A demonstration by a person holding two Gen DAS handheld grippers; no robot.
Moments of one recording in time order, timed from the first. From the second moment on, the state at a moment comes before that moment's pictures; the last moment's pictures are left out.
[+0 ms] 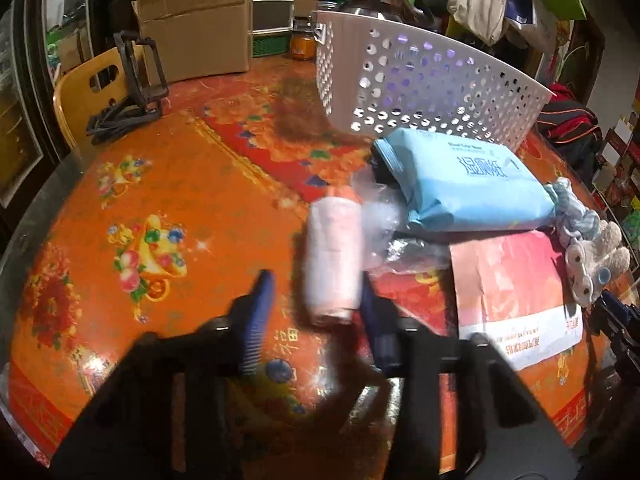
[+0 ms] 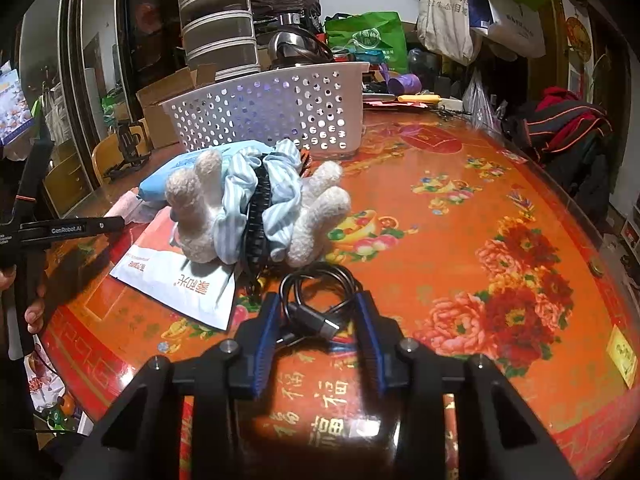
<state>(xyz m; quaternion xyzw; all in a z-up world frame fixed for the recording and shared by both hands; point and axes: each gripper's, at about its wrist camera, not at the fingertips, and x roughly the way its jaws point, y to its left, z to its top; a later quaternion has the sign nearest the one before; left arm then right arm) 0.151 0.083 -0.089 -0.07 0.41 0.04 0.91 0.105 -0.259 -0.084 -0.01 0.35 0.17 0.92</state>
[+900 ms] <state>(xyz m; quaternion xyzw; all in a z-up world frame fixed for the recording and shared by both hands) 0.125 0.085 -0.077 -0.09 0.35 0.01 0.93 0.103 -0.271 -0.077 0.02 0.33 0.18 0.93</state>
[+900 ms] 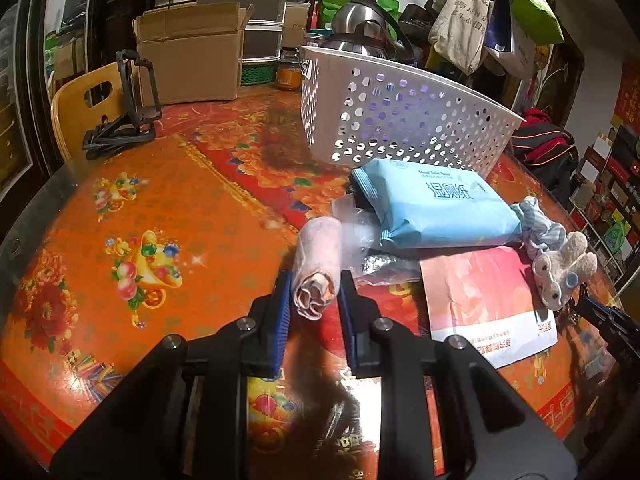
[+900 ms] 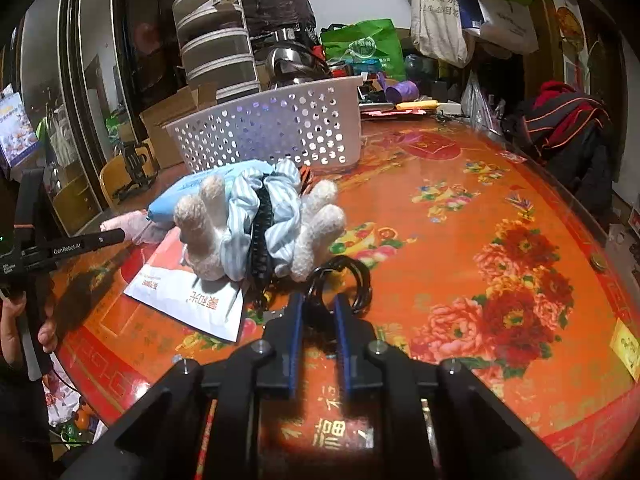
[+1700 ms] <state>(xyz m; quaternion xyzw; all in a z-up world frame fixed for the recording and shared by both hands) 0.108 0.081 -0.052 -0.08 0.30 0.03 0.95 0.104 -0.275 -0.029 0.03 0.28 0.19 0.94</state>
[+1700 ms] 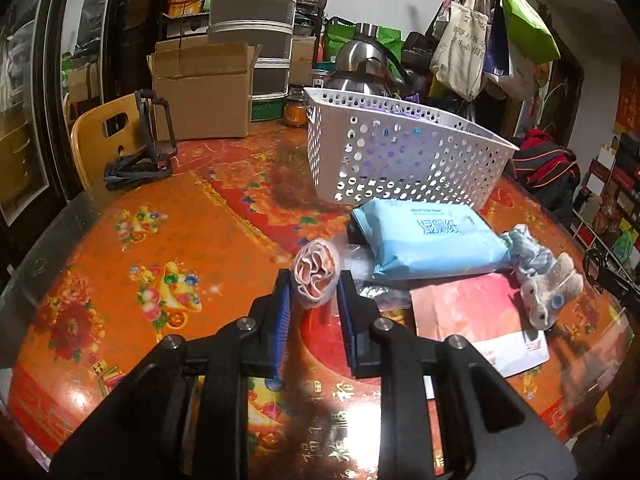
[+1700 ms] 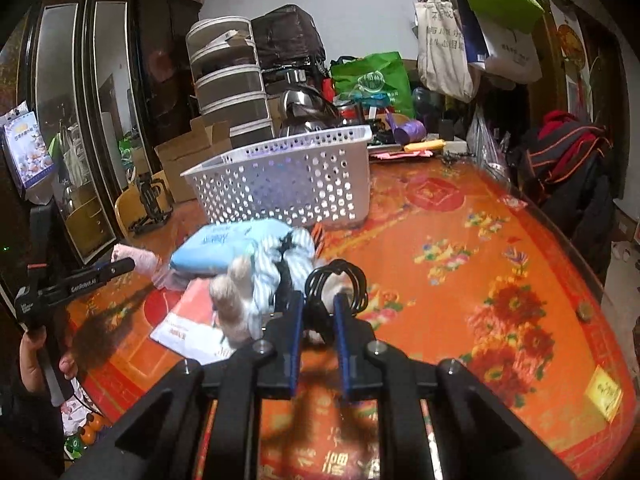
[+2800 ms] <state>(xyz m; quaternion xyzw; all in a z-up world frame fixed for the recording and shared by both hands) 0.285 0.082 0.123 -0.08 0.30 0.00 0.95 0.336 -0.198 0.102 -0.02 0.31 0.22 0.93</state>
